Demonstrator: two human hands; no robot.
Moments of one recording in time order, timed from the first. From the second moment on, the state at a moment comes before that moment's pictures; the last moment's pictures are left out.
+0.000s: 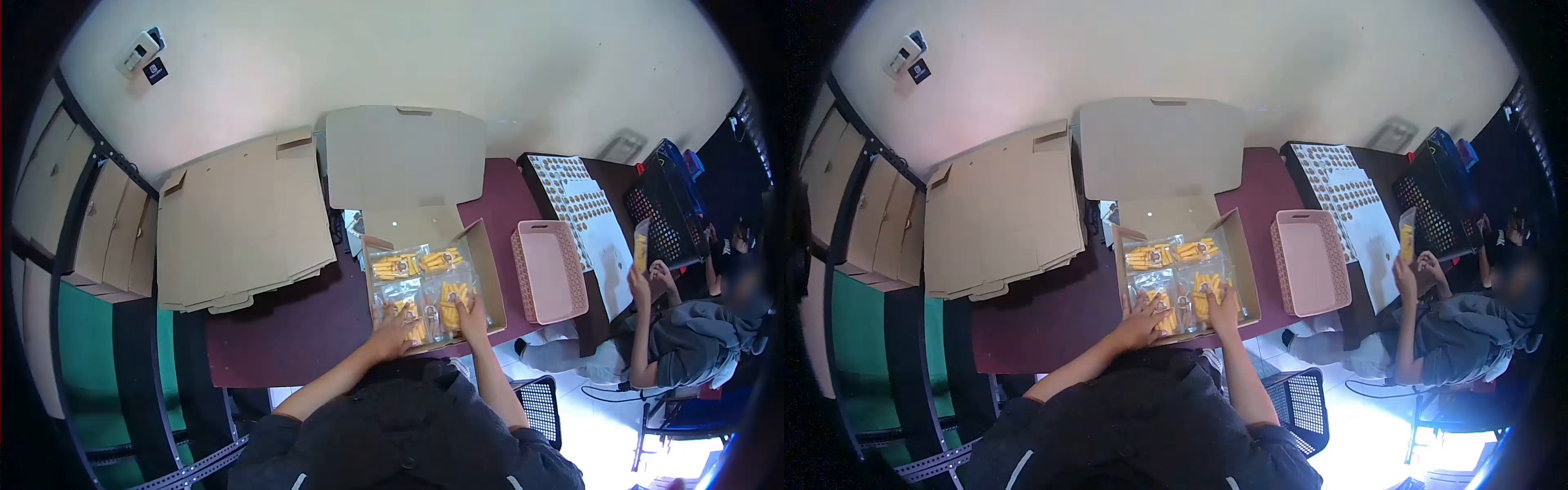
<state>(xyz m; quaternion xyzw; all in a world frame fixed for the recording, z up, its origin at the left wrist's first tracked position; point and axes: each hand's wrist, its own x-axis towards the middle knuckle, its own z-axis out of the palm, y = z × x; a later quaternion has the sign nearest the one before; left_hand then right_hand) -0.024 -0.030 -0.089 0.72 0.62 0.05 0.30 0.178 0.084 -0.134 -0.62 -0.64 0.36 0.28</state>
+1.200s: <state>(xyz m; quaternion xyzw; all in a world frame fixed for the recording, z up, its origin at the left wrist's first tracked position) 0.179 0.084 -0.020 0.71 0.46 0.39 0.37 0.337 0.093 -0.068 -0.64 -0.63 0.15 0.42</state>
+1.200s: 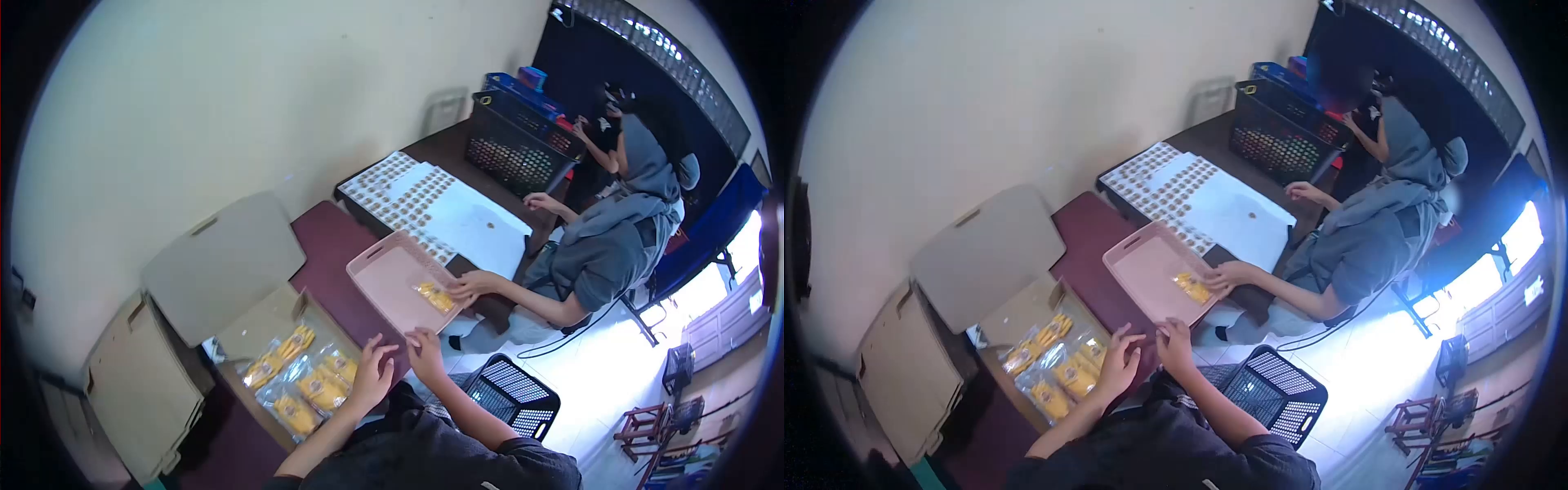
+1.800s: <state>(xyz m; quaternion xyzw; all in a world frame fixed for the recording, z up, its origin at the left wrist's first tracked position) 0.338 0.231 -0.188 0.16 0.46 0.29 0.82 0.455 0.206 -0.144 -0.68 -0.68 0.19 0.21</state>
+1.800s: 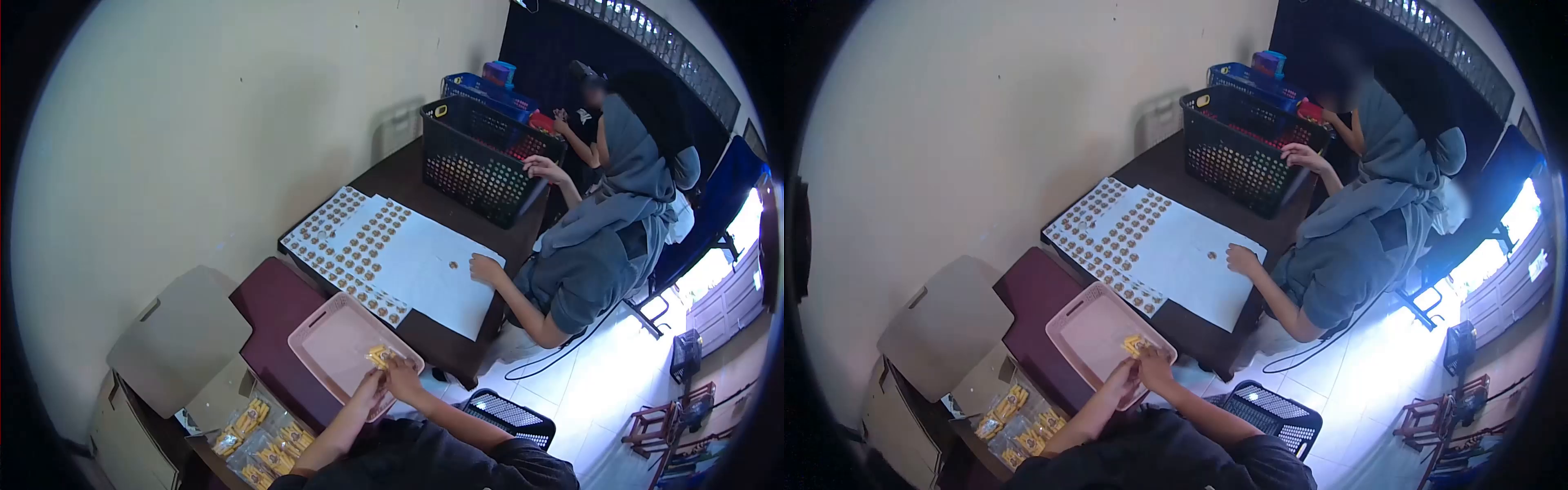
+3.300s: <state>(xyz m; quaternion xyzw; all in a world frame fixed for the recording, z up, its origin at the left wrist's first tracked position) 0.143 0.088 -0.043 0.42 0.53 0.56 0.48 0.267 0.111 -0.047 -0.35 -0.51 0.67 0.41</state>
